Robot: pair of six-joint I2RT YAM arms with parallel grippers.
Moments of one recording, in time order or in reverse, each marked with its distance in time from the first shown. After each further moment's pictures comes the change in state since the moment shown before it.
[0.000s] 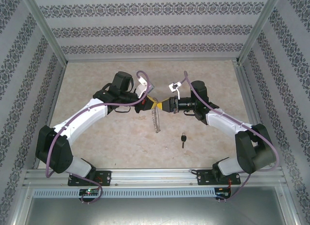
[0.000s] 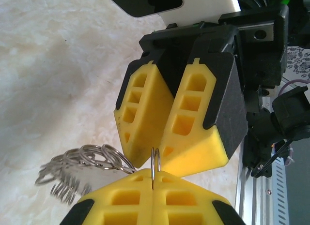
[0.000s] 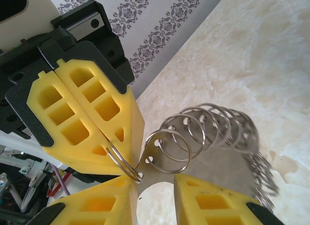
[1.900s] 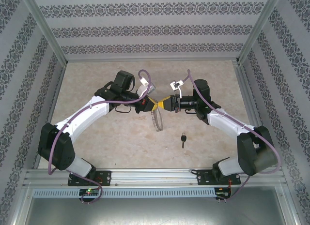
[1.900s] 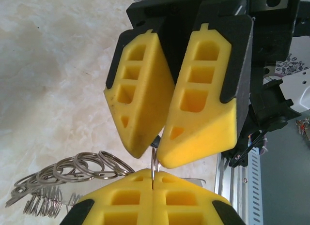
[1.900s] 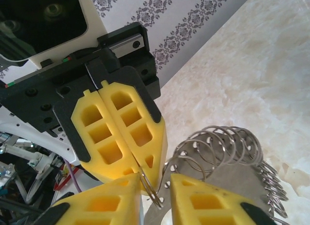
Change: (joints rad) left arm 0.000 0.039 0.043 -0.073 0.082 0.012; right arm -0.020 -0.024 0.008 0.032 -0.061 0.006
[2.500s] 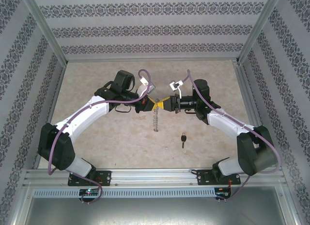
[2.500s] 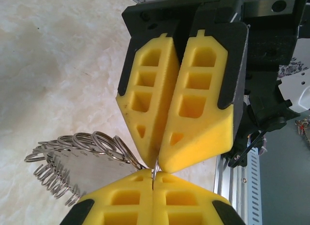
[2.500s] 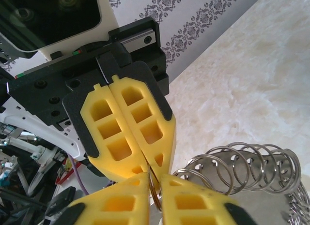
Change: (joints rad) left arm 0.000 0.000 0.008 -0.008 0.000 -0.001; right arm 0.011 0.002 0.000 0.016 -0.028 -0.014
